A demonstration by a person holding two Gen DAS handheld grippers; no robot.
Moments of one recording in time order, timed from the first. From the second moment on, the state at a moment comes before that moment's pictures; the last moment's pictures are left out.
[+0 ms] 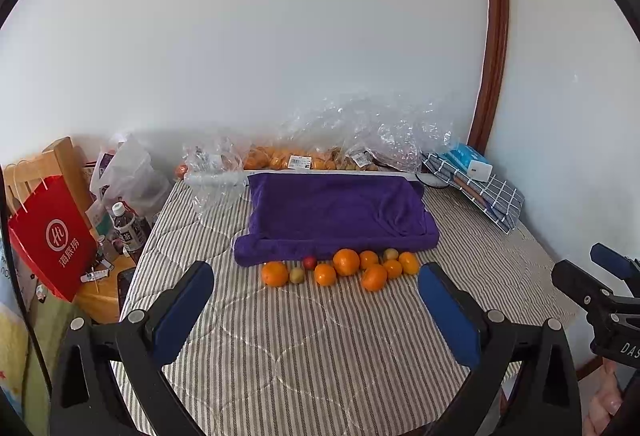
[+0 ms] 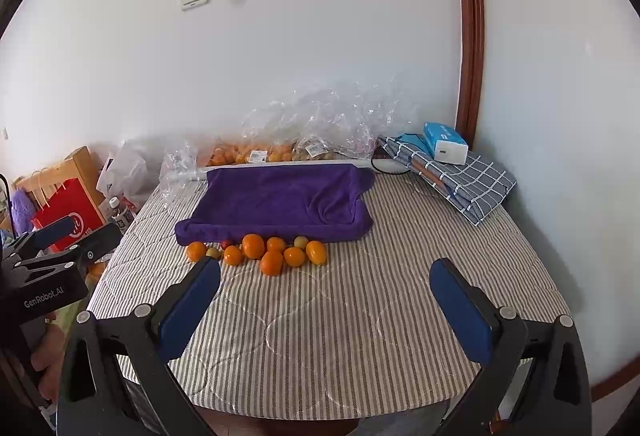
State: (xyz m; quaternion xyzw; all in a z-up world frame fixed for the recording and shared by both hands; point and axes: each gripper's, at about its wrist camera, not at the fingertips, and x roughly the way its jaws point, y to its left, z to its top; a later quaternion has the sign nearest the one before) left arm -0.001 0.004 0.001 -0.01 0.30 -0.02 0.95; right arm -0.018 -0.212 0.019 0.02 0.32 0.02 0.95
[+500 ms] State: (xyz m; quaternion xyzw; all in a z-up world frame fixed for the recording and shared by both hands) left arm -0.002 0.005 0.001 -0.01 0.30 -0.01 0.95; right arm -0.016 -0.210 0.015 0.03 0.33 0.03 0.94
